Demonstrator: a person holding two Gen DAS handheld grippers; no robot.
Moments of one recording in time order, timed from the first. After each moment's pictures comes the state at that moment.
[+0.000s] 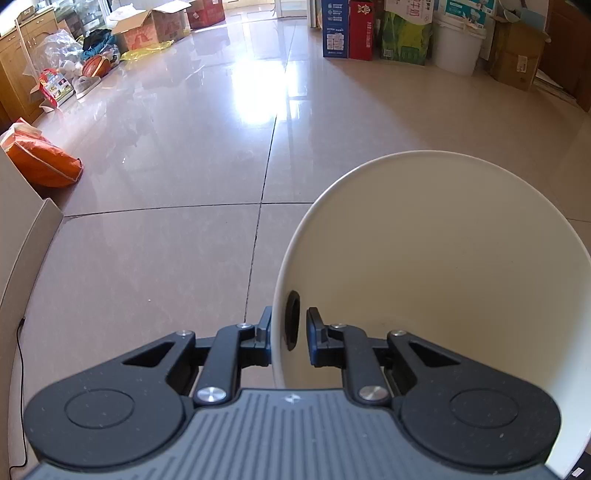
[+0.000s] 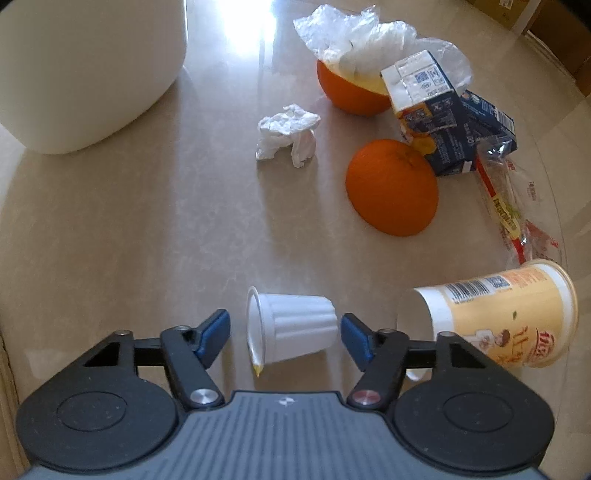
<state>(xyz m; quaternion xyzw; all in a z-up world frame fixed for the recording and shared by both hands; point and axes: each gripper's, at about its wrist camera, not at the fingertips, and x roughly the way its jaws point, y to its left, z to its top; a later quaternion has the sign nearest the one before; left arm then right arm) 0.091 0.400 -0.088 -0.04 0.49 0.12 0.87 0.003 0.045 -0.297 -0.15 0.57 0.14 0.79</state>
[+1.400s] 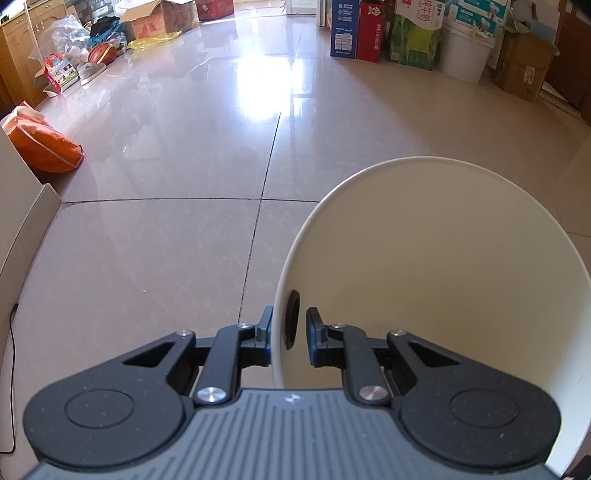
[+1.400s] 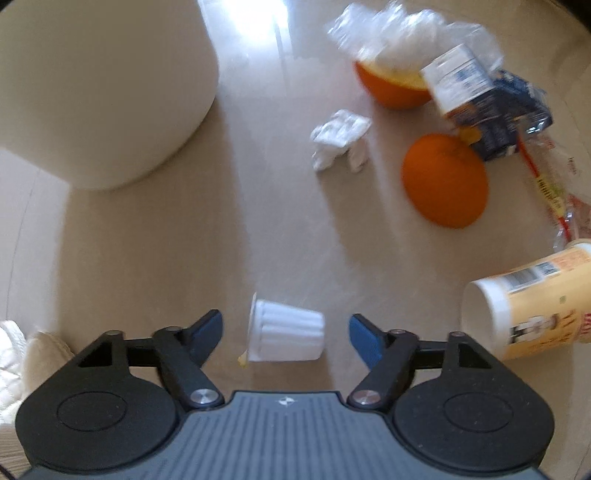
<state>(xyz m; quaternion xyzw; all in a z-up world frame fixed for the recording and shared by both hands) 0.090 0.413 -0.091 -0.06 0.49 0.12 0.86 0.013 0.069 -0.284 -0.06 0.63 0.17 0.76</state>
